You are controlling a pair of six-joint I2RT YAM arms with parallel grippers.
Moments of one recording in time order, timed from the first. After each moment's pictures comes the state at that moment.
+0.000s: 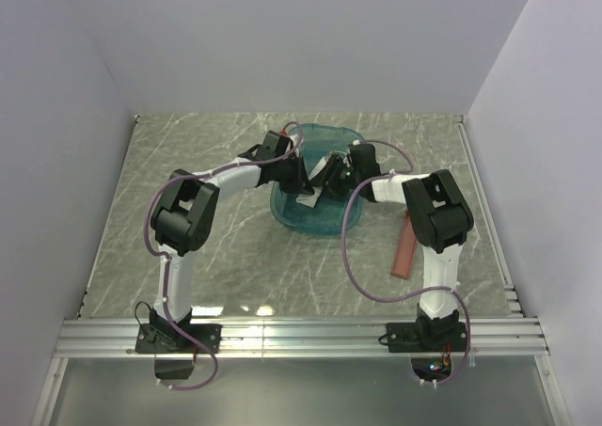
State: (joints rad) left arm -0.51 2.09 1.49 -0.22 0.43 -0.59; right arm 0.34 2.04 1.15 0.22 -0.47 0.93
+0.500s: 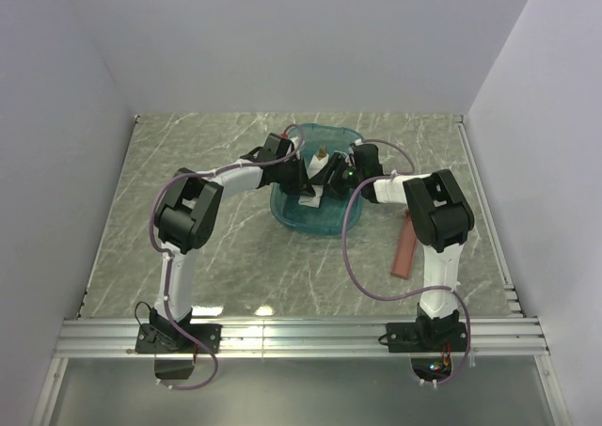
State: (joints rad) left arm -0.51 2.12 1.49 -0.18 0.44 -0.60; right arm 0.32 2.05 1.13 0.31 -0.51 0.94
